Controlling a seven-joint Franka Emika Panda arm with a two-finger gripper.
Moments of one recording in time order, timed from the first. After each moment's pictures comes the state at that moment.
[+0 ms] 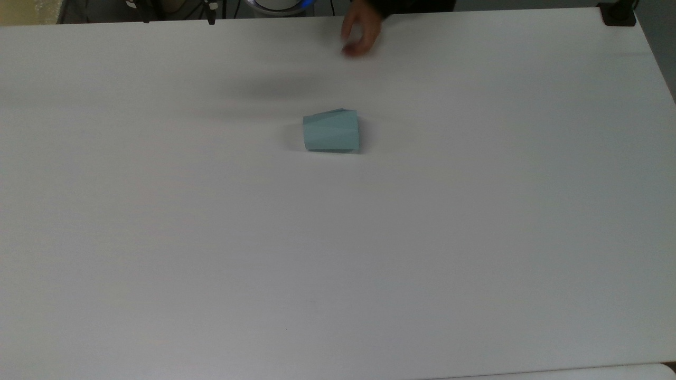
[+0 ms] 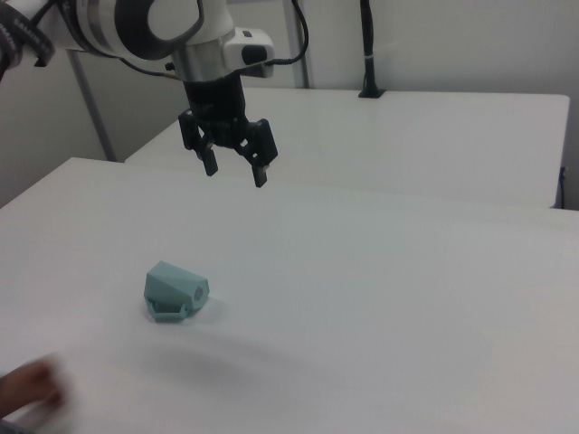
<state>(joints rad) 0.16 -0.06 -0.17 -1.67 0.01 1.66 -0.08</state>
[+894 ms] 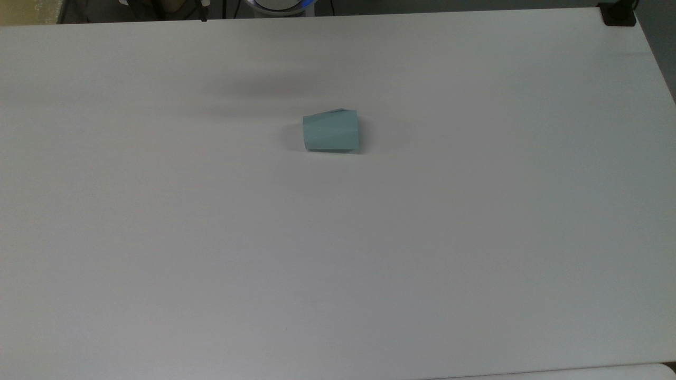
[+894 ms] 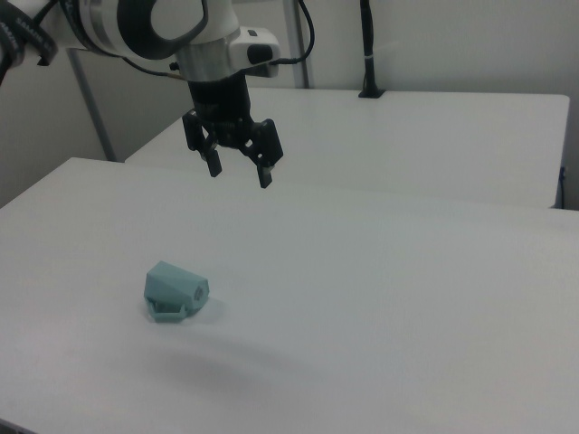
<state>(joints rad) 0.14 -0.07 -0.17 -1.67 0.01 1.66 -0.11</state>
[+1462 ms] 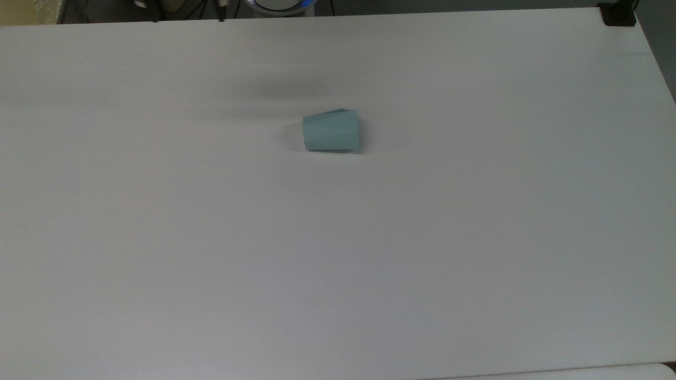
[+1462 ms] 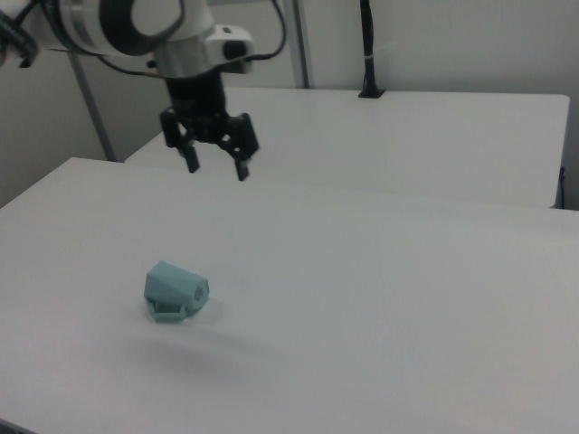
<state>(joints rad) 0.20 -0.07 -0.14 -1.67 0.00 1.65 -0.08</state>
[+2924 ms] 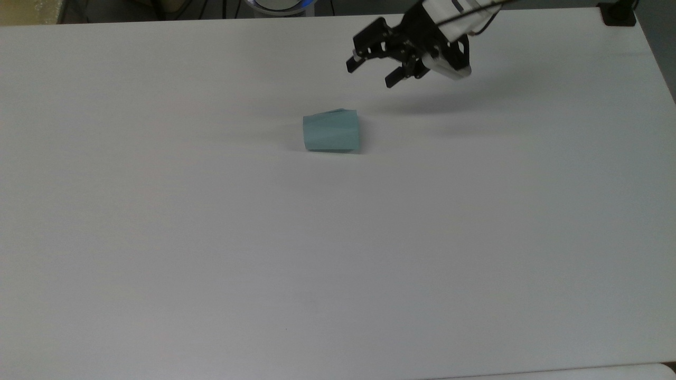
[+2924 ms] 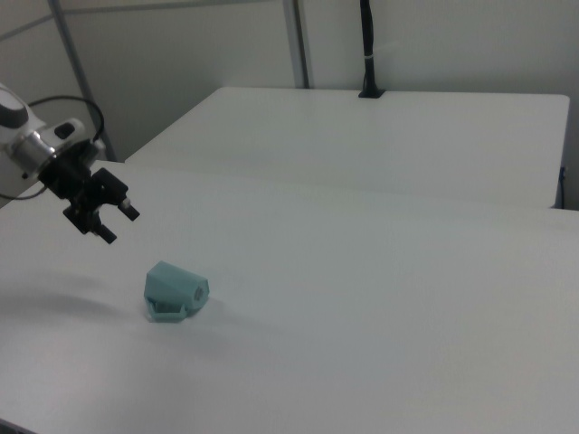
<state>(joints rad) 0.86 0.28 -0.11 -1.66 -0.56 1.57 0.56</state>
